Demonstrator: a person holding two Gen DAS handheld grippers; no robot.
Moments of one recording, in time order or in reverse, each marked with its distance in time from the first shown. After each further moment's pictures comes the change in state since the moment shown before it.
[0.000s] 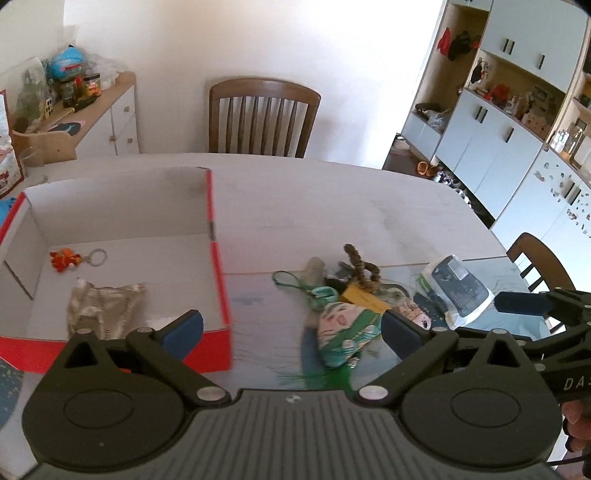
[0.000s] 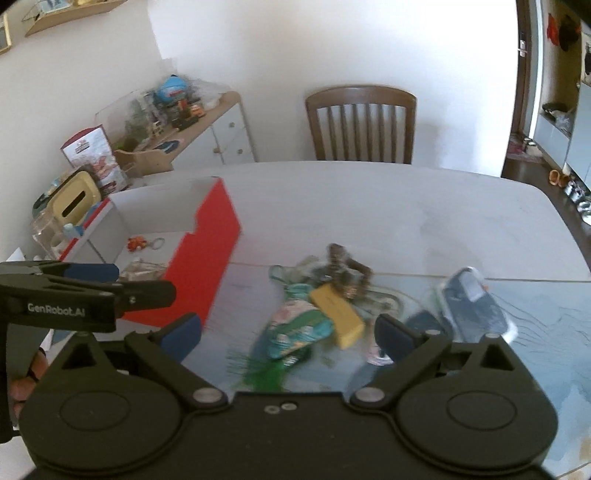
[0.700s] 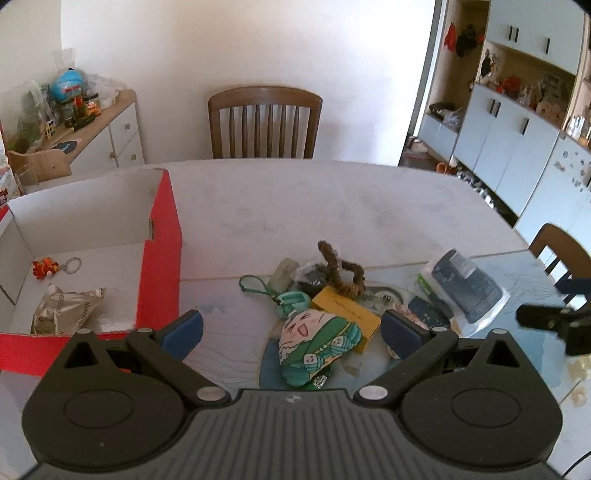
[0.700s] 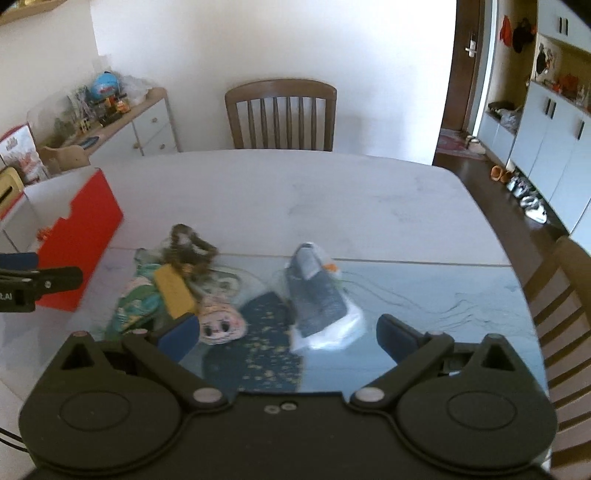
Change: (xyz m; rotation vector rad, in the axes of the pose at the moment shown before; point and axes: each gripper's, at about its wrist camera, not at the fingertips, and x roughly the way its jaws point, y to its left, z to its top) left arm 0.048 -0.068 -0.019 0.048 -0.046 0.107; right arm -0.006 -0.122 -0.024 0.000 0.003 -0.189
